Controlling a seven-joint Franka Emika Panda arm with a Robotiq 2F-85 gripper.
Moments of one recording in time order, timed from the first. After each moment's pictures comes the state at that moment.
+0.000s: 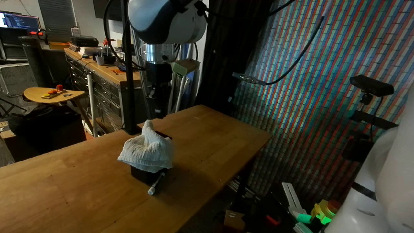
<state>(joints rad) 0.00 0.11 0.10 -2.04 -0.07 2.12 -0.39</state>
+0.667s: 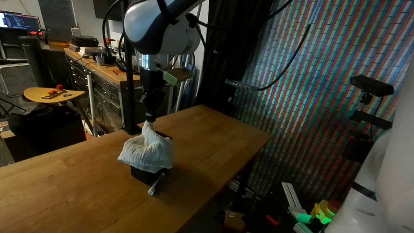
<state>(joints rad) 0.00 0.18 0.10 -2.01 0.00 2.24 -0.36</state>
